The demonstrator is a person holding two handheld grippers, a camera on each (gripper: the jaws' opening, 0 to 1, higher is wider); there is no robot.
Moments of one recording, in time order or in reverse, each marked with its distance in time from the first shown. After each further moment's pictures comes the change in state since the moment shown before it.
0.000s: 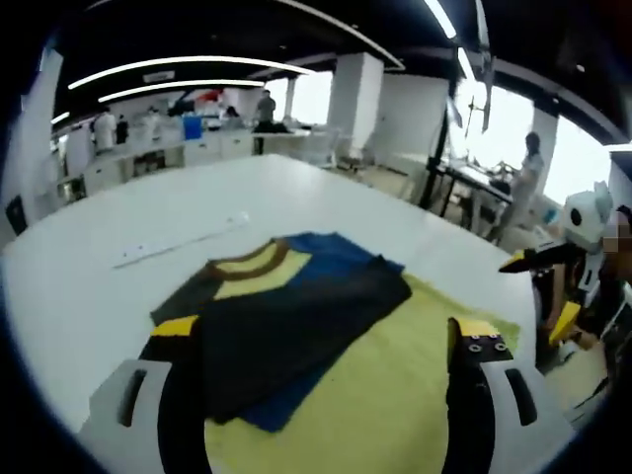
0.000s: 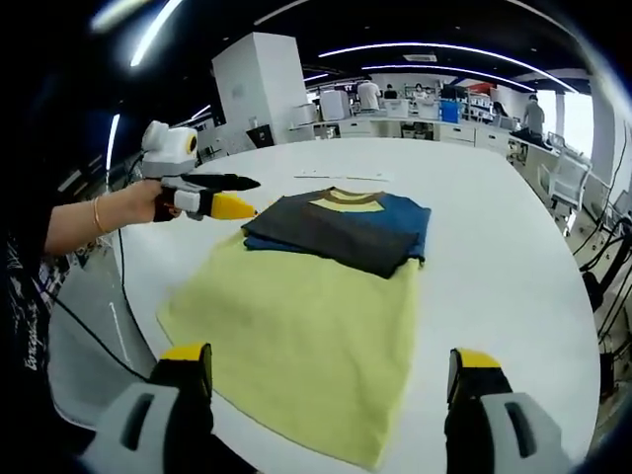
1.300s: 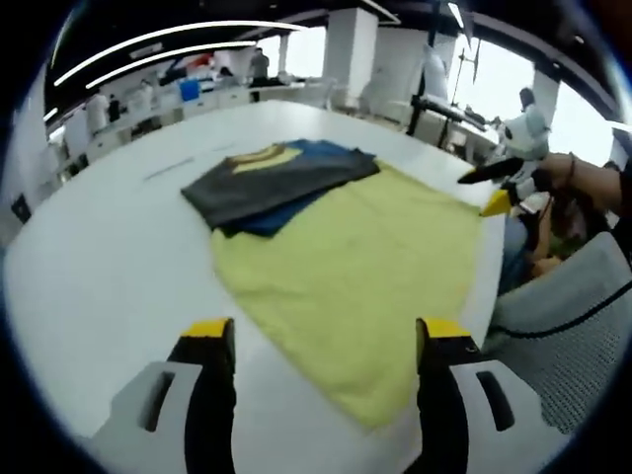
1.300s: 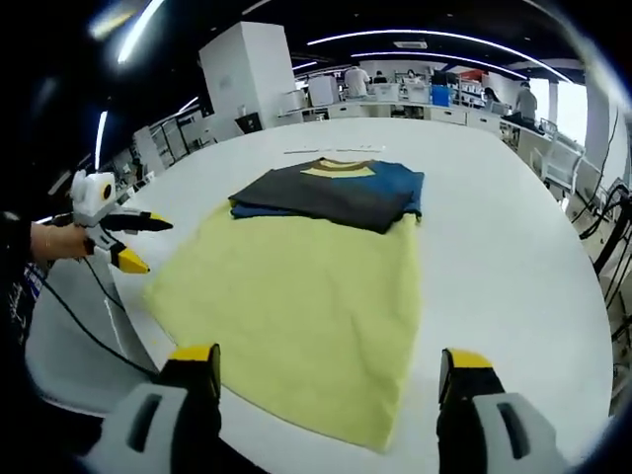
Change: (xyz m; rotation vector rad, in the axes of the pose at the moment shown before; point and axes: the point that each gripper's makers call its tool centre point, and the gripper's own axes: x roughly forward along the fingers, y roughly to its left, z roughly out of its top) left arm -0.118 -0.027 -0.139 0.008 0.224 0.007; right arm 0.014 -0.001 -0.050 0.031 0.063 -0.038
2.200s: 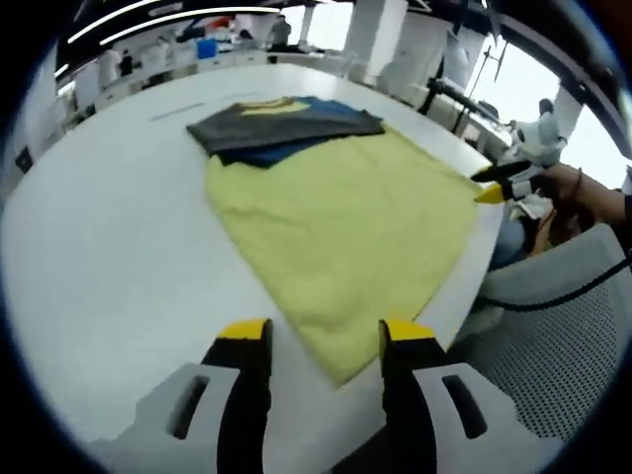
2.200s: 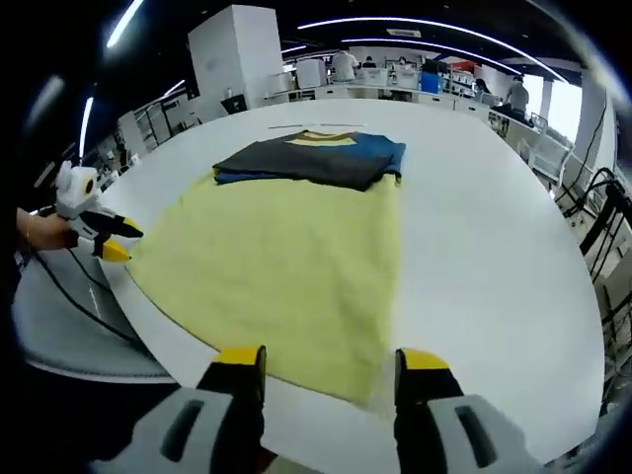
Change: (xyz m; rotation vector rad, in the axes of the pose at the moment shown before) left arm -0.012 -0.014 -0.047 -0.185 0.111 0.023; right arm -0.008 -0.017 -0.038 0.002 0.070 -0.089
